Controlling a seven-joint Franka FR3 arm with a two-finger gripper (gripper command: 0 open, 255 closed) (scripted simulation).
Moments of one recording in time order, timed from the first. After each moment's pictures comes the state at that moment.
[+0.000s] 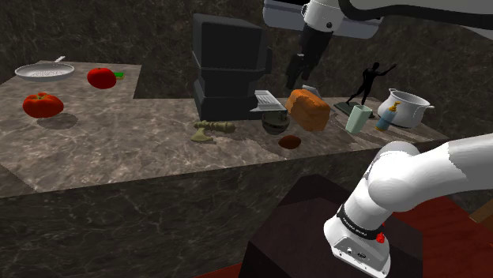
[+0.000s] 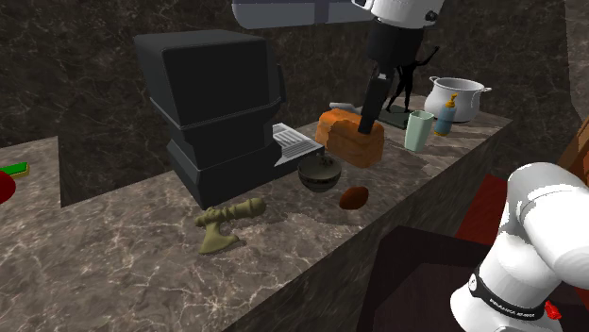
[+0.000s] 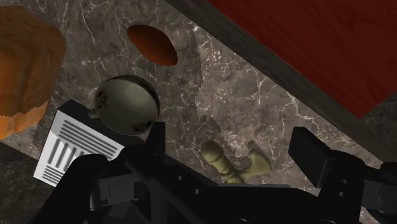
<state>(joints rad) -0.02 -0.77 0.06 -2.31 -0.09 1.68 0.05</state>
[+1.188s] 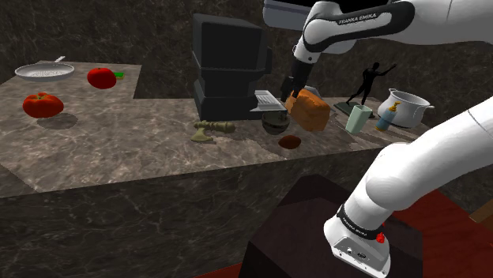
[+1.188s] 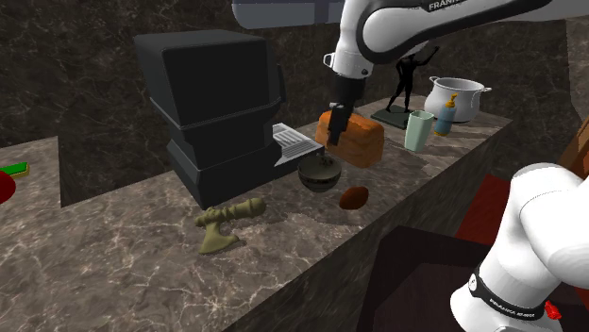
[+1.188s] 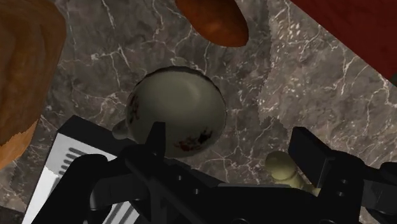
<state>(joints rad) -0.08 -0.41 -0.28 -2.33 -0.06 2.01 -0.25</state>
